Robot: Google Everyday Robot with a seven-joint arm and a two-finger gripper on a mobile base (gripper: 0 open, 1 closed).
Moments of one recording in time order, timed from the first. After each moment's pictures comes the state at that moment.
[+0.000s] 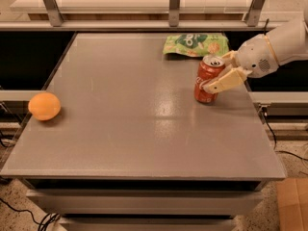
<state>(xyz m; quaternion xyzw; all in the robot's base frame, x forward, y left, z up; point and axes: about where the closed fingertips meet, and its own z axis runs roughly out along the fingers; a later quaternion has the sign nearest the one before) 0.572 -0.159 0.882 -0.57 0.70 0.27 0.33</state>
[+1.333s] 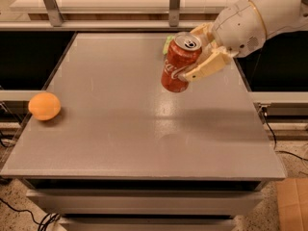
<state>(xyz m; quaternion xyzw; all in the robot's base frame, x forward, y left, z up) 0.509 -0.068 0.974 -0.71 0.53 0.28 0.37</state>
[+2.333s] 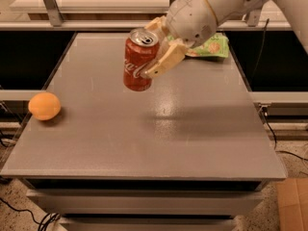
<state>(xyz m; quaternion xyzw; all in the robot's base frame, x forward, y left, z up) 0.506 0.016 0.983 -0.77 0.44 0.32 0.34</state>
